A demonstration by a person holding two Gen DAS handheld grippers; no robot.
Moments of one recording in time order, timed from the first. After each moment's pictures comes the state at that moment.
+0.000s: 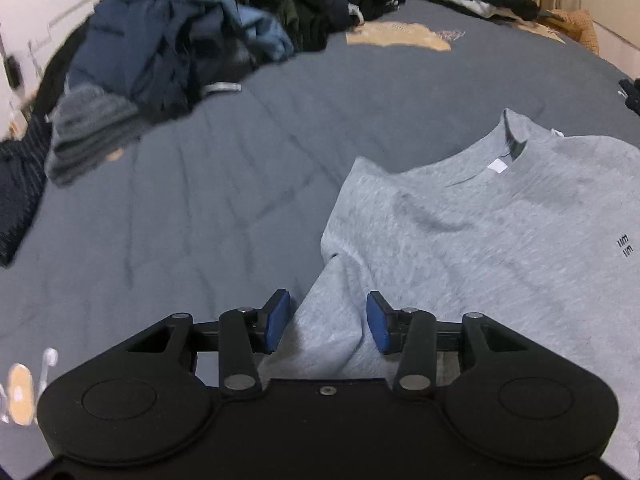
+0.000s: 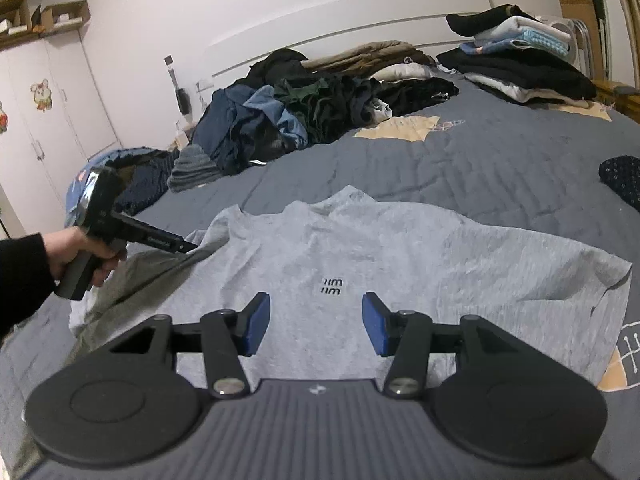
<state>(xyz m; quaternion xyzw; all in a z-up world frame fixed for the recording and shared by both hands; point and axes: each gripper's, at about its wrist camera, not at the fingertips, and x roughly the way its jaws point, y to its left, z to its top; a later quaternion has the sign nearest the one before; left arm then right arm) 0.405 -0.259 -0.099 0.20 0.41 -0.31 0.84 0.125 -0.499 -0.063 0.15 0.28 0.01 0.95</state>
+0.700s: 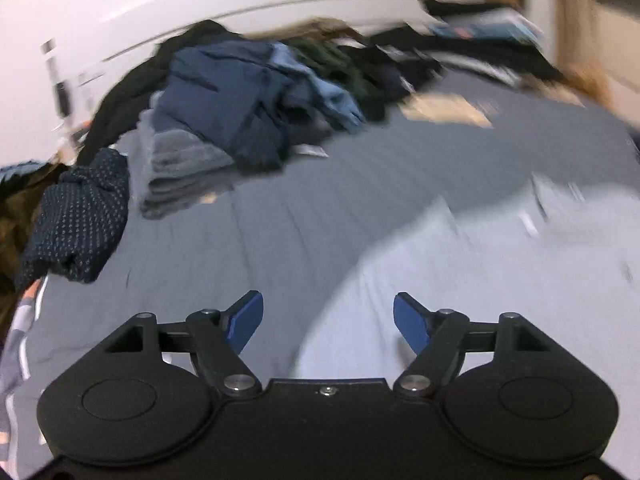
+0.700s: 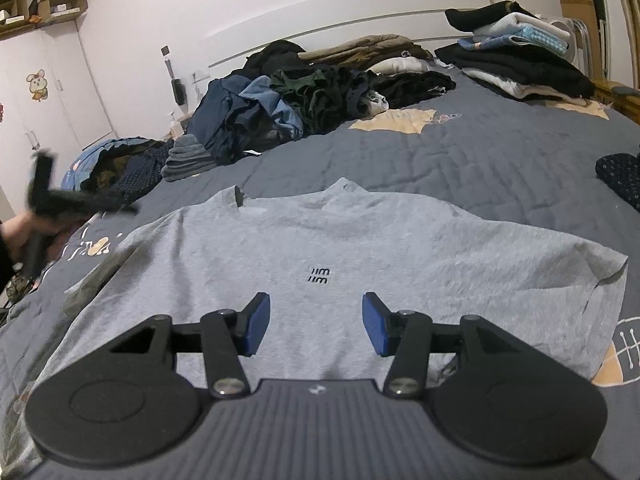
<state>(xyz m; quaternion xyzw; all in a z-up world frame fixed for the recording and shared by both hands) 0.385 -0.155 -0.043 0.20 0.32 -0.28 0.88 0.125 -0.499 -0.069 0.14 0.29 0.01 0.95</state>
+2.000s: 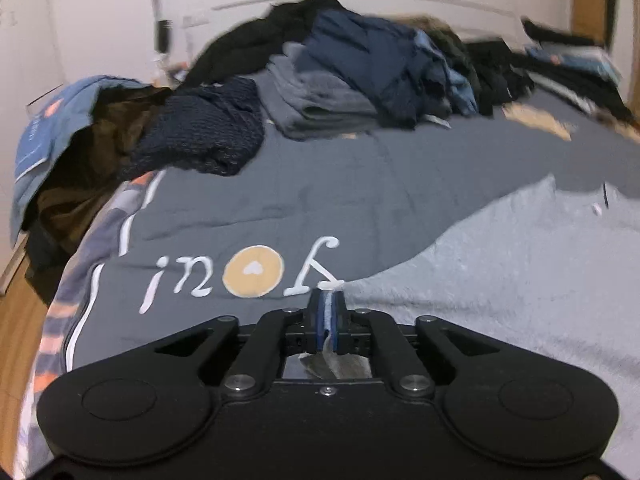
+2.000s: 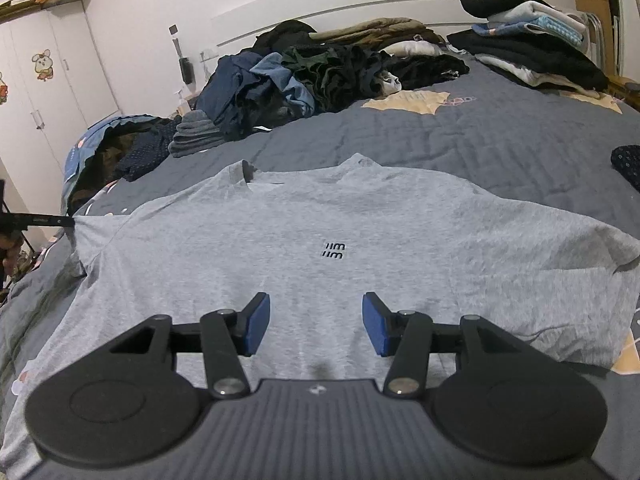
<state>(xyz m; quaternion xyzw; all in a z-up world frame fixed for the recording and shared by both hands) 0.373 -0.009 -0.045 0.08 0.34 -0.16 0.92 0.129 -0.486 -0.081 0.13 0.32 0.02 0.94</state>
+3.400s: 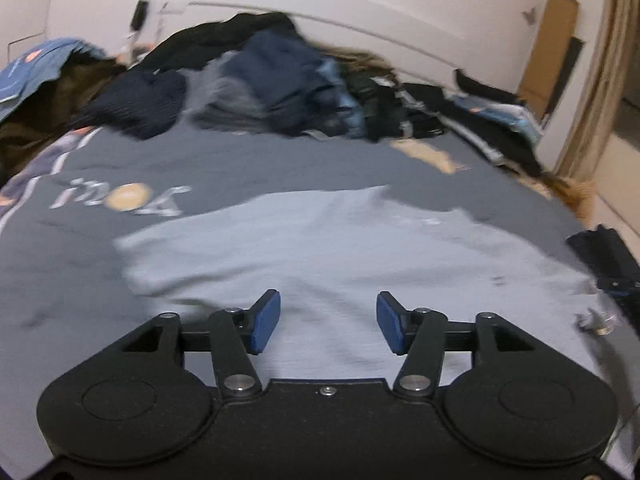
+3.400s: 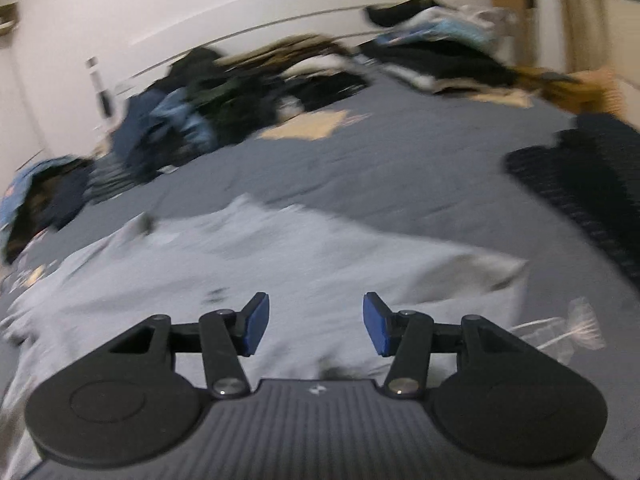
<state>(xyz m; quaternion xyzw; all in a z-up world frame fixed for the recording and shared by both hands) 0.198 -0.095 -0.014 -0.04 0.33 -0.25 0.91 0.108 -0.572 -0.049 0.15 0.31 -0.12 0.93</state>
